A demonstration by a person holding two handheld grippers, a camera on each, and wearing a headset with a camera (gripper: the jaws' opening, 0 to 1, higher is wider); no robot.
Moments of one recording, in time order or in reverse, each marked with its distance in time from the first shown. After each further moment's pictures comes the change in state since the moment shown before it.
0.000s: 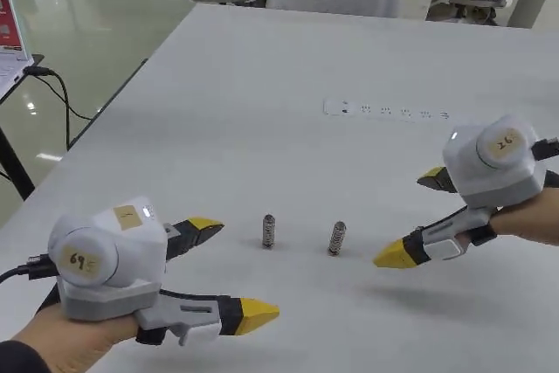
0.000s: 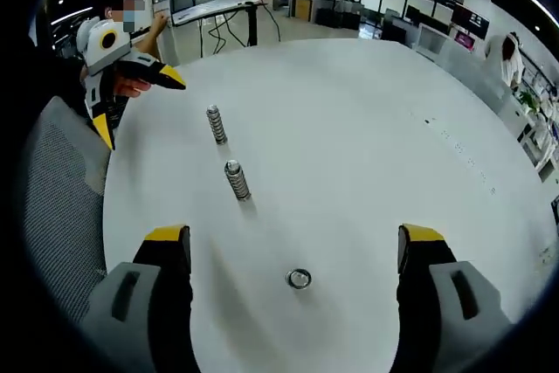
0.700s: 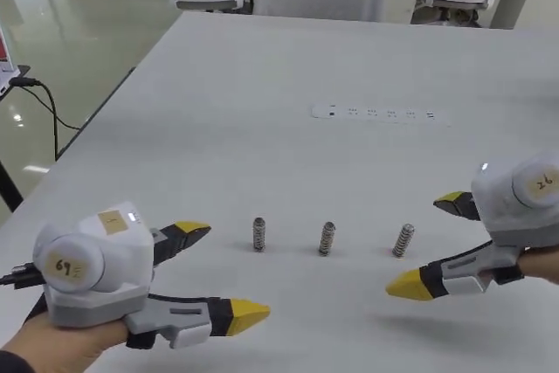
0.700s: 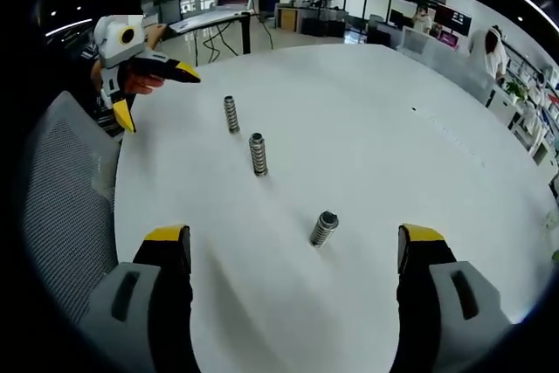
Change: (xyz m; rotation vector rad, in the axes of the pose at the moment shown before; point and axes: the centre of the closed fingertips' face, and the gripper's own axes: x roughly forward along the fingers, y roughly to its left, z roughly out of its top) left arm -0.002 0.003 0.002 -0.005 -0.007 0.015; right arm -0.026 0.020 -0.032 0.061 -0.062 -0.050
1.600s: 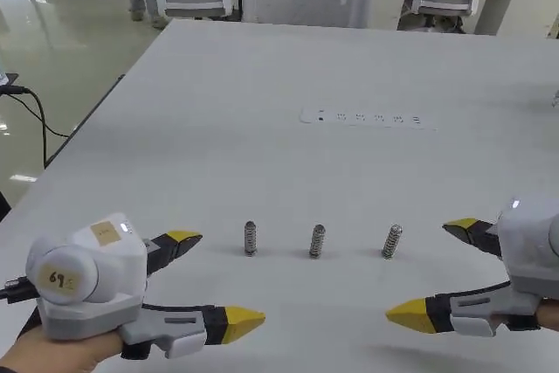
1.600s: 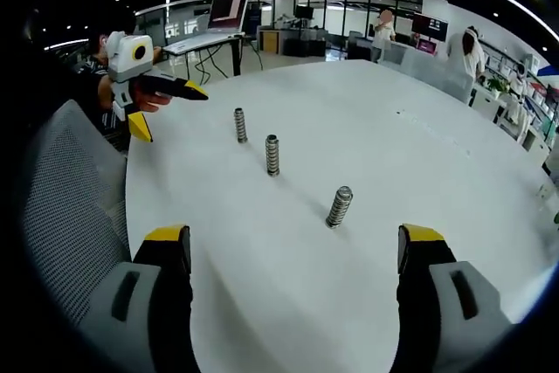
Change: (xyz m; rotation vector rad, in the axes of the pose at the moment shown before) left arm 0.001 -0.004 -0.003 -0.020 -0.009 0.006; right arm -0.026 0.022 -0.010 0.066 -0.117 -0.074
